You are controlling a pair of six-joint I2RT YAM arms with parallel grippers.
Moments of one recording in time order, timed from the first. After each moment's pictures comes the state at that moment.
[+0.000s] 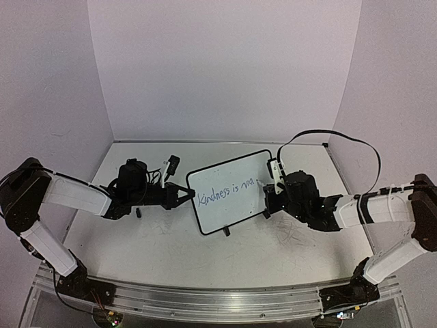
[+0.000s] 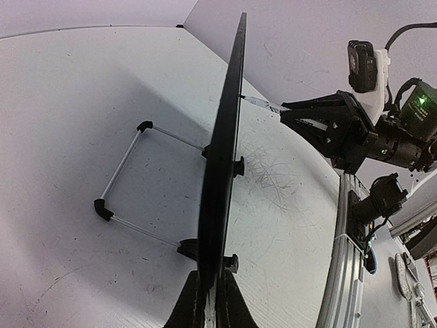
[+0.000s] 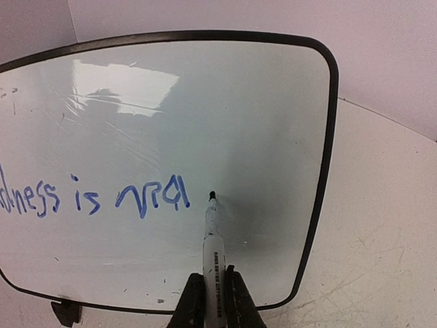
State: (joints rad) left arm -0.66 1.55 0.65 0.57 0.52 -0.39; right arm 0.82 1.44 0.66 0.32 0.39 0.15
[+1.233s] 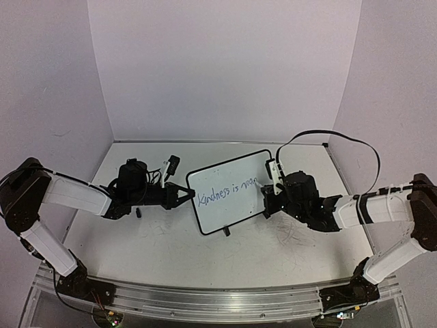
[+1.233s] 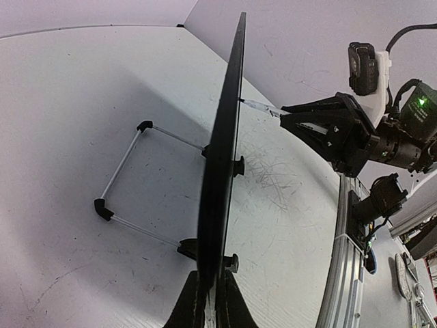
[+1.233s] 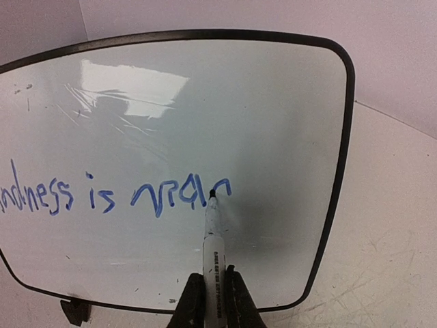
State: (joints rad) left arm -0.66 1.55 0.65 0.57 0.52 -0.39; right arm 0.82 1.45 0.66 0.34 0.35 0.15
